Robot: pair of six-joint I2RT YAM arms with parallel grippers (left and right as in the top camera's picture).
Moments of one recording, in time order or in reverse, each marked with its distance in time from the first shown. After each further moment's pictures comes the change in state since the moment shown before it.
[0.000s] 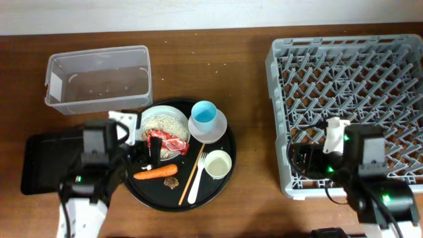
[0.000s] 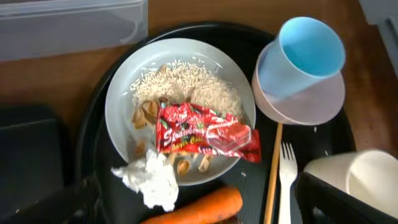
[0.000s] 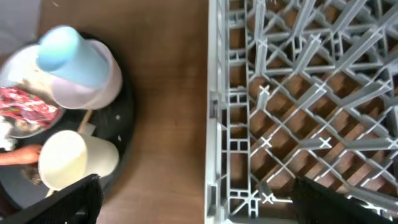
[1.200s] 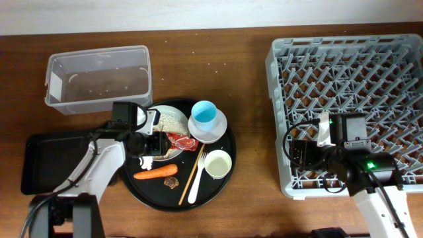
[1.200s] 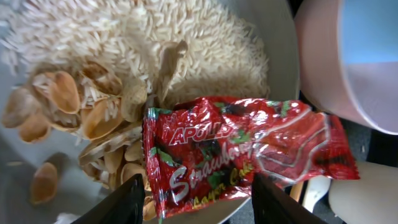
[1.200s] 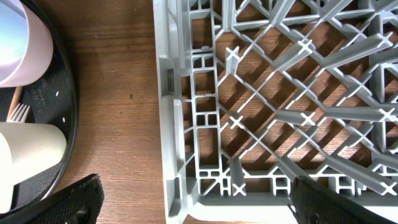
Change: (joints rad) left arm -0.001 0.560 0.018 0.169 0.168 -0.016; right arm 0.000 0.176 0.003 -0.043 0.103 -0.010
